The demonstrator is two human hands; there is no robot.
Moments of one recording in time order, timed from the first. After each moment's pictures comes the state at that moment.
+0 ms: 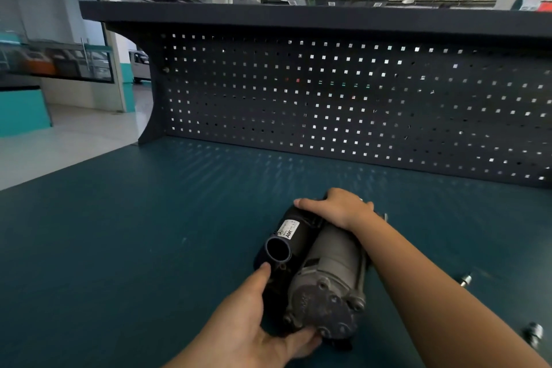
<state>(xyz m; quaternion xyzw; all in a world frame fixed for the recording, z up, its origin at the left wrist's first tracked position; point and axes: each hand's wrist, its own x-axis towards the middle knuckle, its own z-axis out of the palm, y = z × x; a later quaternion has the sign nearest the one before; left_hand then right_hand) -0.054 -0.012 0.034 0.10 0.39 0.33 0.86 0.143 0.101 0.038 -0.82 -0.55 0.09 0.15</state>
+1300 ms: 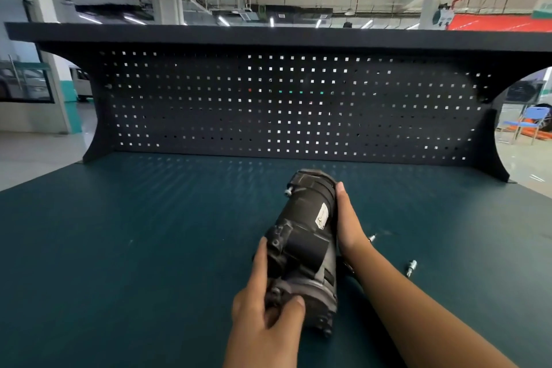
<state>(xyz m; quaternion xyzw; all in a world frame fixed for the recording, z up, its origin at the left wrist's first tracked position) -0.003 -0.114 0.009 0.58 0.42 0.46 0.52 0.204 -0.015 -0.005 -0.53 -0.41 0.33 0.67</state>
